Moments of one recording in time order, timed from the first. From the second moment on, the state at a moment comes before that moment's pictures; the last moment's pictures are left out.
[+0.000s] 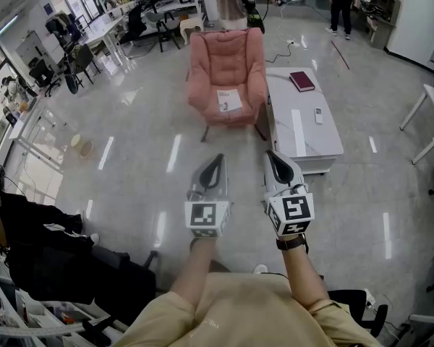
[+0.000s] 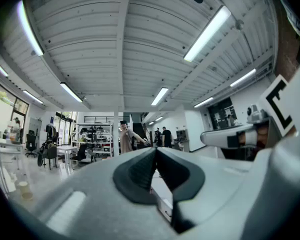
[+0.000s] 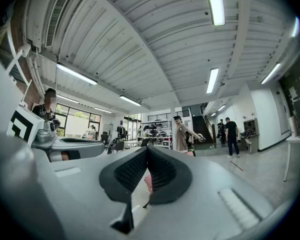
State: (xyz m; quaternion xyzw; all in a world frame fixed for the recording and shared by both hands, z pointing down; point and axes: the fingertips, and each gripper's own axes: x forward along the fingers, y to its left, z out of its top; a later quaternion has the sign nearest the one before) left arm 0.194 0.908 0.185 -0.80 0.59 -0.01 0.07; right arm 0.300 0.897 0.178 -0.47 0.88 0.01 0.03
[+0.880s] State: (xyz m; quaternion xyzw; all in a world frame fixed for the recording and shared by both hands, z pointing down) left arm -0.058 0.746 0.201 -0.81 0.58 0.05 0.02; right arm 0.052 0.747 0.230 -0.46 0.89 -0.05 -0.02
